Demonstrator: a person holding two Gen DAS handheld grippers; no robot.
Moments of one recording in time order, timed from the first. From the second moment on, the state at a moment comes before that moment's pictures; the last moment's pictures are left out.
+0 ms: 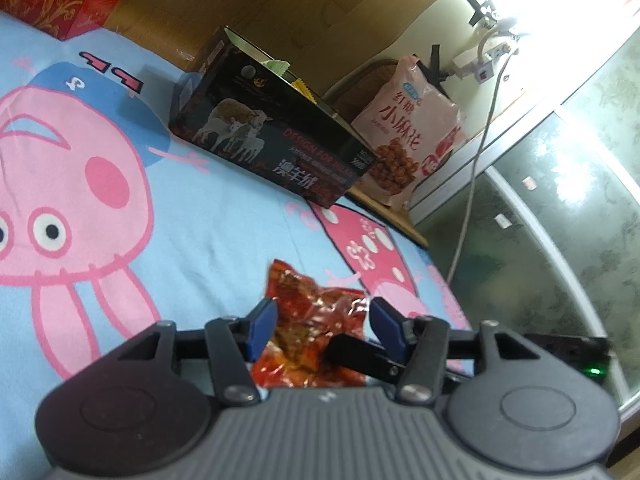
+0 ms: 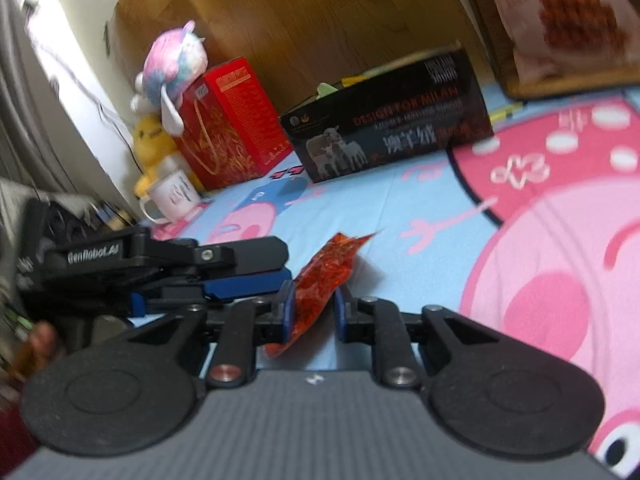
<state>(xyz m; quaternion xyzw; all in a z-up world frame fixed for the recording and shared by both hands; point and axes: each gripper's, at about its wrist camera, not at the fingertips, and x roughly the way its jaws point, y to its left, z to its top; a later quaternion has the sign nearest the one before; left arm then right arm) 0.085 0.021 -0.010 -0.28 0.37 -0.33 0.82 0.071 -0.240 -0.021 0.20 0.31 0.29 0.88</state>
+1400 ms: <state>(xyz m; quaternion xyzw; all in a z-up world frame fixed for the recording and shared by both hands) 0.226 -0.046 0.088 -0.22 0.32 -0.36 0.85 0.203 -0.295 0.068 0.30 0.22 0.30 0.88</state>
